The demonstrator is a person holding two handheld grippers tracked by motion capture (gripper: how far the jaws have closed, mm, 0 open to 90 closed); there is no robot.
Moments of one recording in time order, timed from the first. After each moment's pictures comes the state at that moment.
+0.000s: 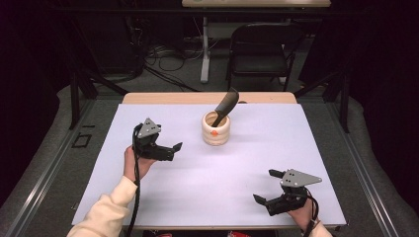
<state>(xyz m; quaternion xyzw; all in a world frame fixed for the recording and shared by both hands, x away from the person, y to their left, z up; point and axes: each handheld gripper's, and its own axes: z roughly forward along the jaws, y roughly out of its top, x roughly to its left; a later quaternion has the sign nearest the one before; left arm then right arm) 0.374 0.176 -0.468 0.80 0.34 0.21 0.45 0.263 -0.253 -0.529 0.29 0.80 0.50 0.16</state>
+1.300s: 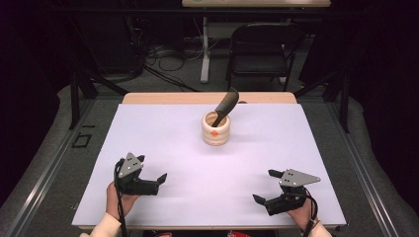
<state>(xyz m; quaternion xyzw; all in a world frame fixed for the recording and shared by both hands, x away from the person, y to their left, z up) 0.293 0.213 -0.512 0.79 0.37 0.22 0.44 0.264 -0.252 -0.531 0.30 0.80 0.49 0.16</state>
